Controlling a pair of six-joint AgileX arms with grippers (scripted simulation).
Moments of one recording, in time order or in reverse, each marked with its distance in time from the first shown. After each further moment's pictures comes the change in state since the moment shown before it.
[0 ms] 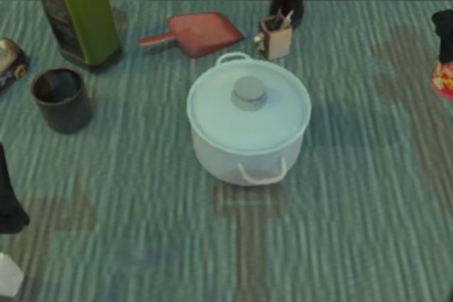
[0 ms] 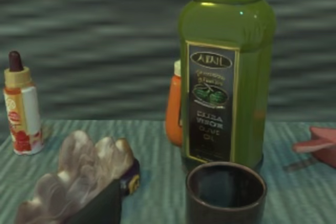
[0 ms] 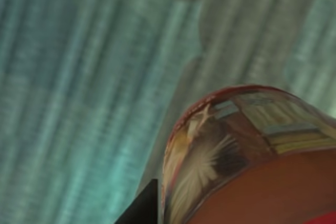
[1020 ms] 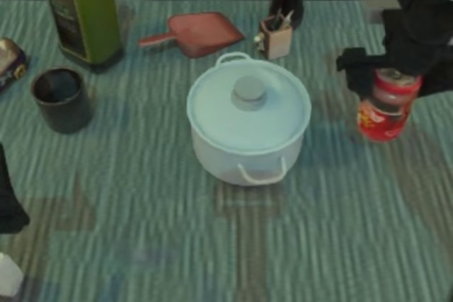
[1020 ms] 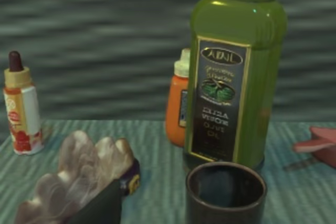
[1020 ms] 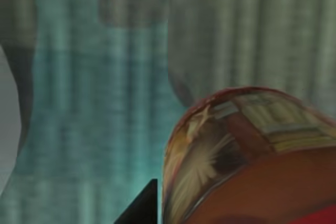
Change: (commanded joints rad) left arm 0.000 0.000 0.000 0.000 0.000 0.000; right arm 0.278 -0.066 -0.282 0.226 0.129 0.602
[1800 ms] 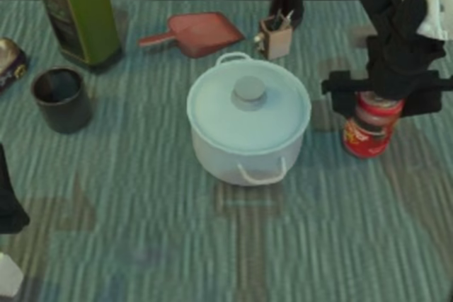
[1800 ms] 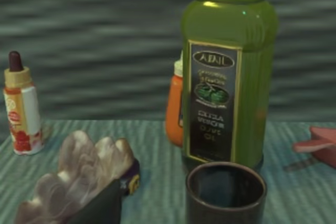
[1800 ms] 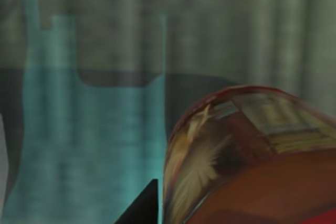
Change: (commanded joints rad) left arm 0.000 0.000 0.000 0.000 0.000 0.000; right arm 0.026 0.055 -0.112 0.171 0.013 0.049
